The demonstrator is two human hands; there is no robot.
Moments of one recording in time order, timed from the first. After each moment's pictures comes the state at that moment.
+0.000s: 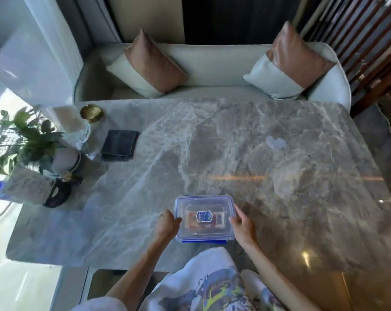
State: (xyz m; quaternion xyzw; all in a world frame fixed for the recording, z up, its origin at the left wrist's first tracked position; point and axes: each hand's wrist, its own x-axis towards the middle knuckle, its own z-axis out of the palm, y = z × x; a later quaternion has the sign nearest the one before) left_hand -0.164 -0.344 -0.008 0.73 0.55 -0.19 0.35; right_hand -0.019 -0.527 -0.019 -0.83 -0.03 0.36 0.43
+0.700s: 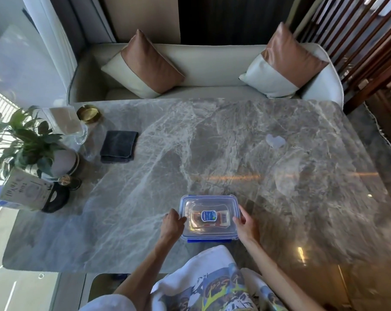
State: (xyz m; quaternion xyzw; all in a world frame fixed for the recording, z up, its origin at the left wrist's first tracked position) left_hand -0.176 -0.336 -0.029 0.74 0.52 -0.12 0.41; right_hand -0.037 -0.517 -0.028 -0.86 0.02 0.33 0.39
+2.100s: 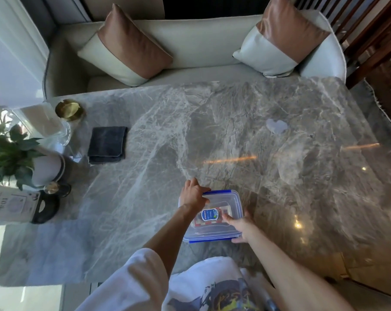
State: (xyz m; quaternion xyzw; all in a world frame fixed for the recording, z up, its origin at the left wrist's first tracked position) left_hand -0.077 -0.313 -0.045 0.91 0.26 -0.20 0.26; right_hand -0.031 -0.482 -0.040 -0.78 0.25 0.51 0.28
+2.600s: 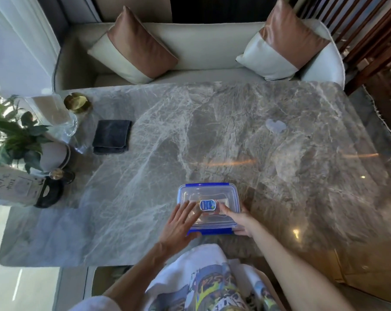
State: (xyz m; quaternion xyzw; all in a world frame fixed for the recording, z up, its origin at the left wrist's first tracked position) left_hand -0.211 -0.353 -0.039 0.98 0.09 -0.08 0.16; right_hand -0.031 -0.502 -0.031 -0.77 0.17 0.54 0.30
